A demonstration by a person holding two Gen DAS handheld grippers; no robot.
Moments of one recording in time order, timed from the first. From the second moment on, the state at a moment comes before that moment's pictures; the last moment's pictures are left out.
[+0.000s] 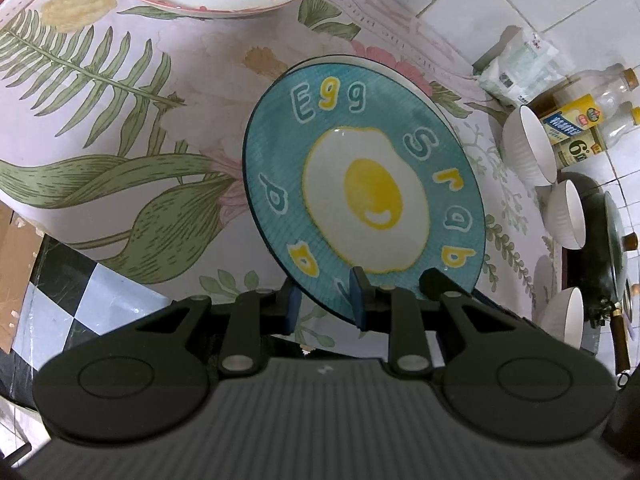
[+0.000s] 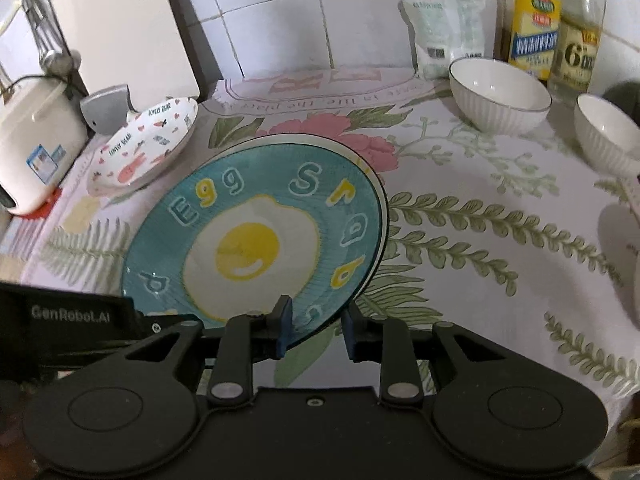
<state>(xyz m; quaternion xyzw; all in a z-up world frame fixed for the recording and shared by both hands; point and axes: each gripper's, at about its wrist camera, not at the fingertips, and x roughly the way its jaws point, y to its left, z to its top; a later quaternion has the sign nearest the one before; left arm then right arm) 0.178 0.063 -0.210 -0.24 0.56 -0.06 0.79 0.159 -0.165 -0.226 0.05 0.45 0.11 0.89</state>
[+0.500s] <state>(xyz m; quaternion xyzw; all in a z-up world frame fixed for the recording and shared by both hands) 0.180 0.060 -0.199 -0.20 0.56 -0.04 0.80 0.158 -0.179 -0.234 0.05 0.39 0.12 0.91</state>
